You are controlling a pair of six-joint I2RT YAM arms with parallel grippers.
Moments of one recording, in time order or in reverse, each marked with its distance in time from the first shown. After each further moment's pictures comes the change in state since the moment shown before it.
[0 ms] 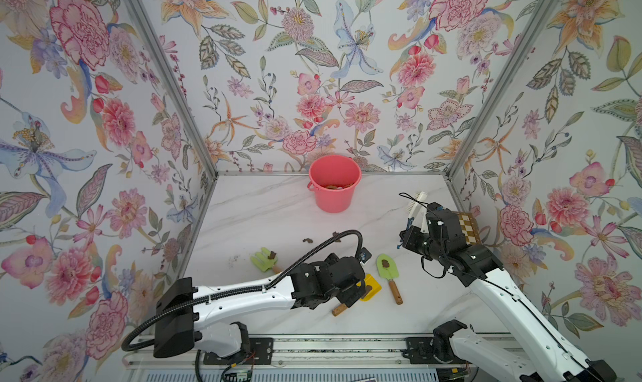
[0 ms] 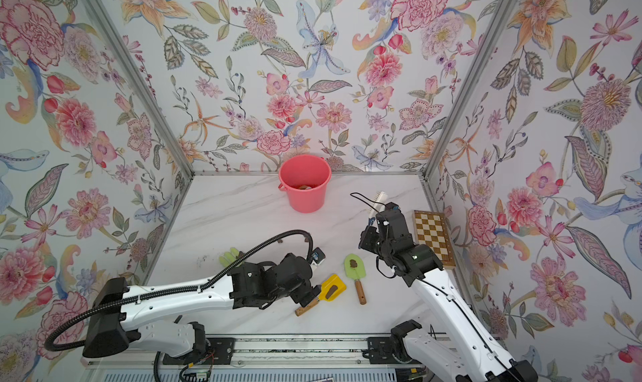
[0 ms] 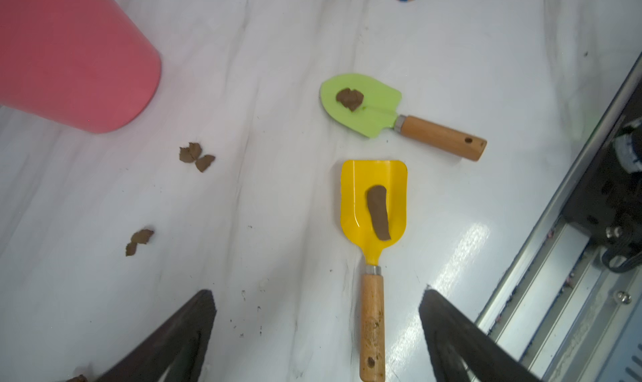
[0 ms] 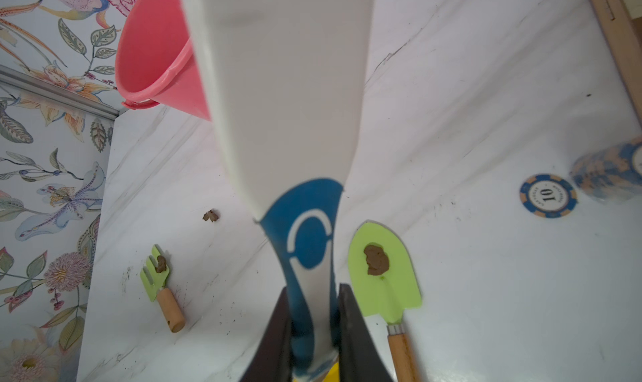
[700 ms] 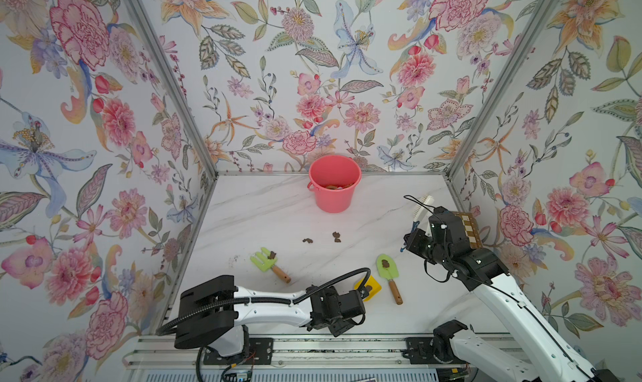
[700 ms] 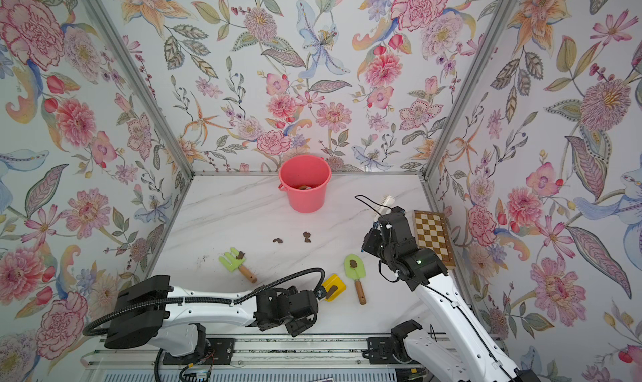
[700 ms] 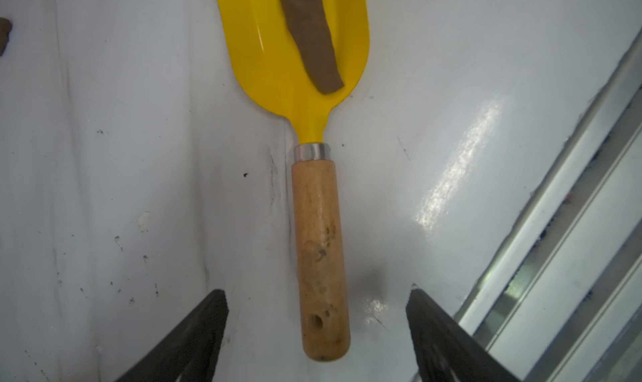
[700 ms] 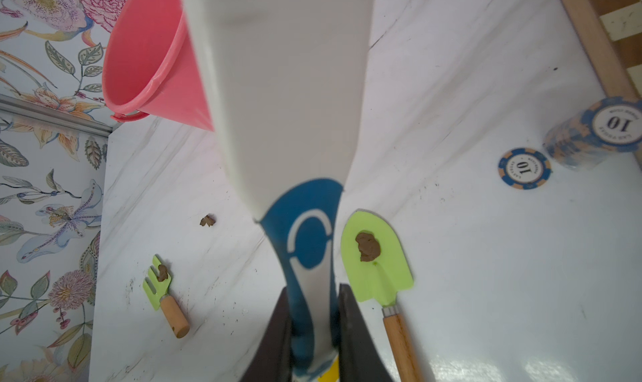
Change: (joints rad) left arm -0.106 0.166 -0.169 0.064 0.076 -0.002; right arm 0.000 -0.032 -0.001 -0.051 0.026 0.063
